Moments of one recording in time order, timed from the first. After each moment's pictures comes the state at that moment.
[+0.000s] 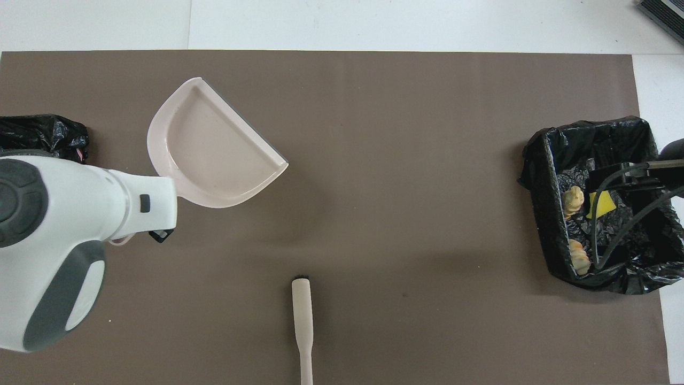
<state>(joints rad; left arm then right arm) -0.30 -0.14 -0.04 -2.03 0.16 1.96 0.36 -0.08 -0.04 0.03 -1.69 -0.01 1.65 -0.04</state>
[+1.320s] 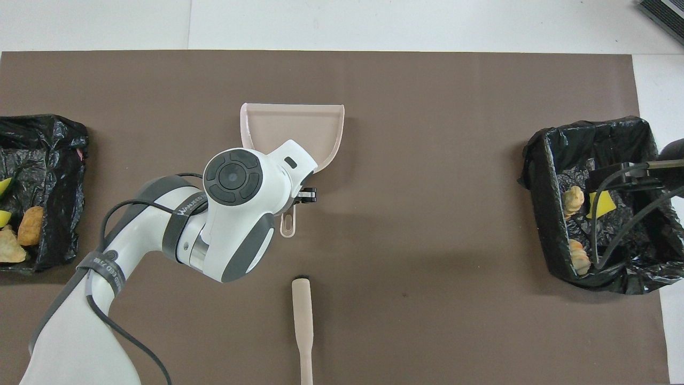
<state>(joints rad) -0.52 0.25 -0.05 -1.91 -0.03 2.26 -0.47 -0.08 -0.04 0.03 -1.69 -0.01 1.65 -0.04</state>
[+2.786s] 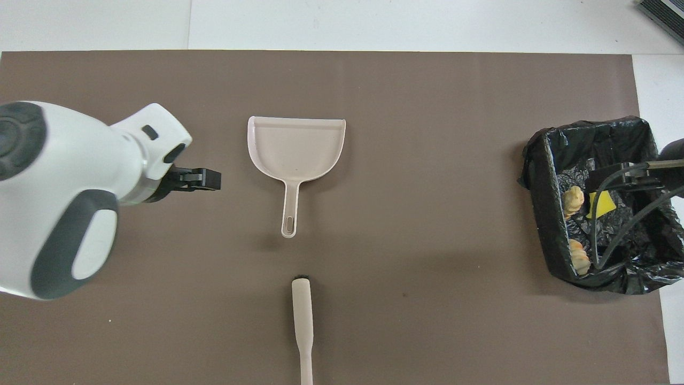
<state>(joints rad) -0.28 -0.04 0.01 -1.85 -0.02 1.91 -0.18 -0.08 -0.04 0.03 -1.69 -0.01 1.65 -0.04</state>
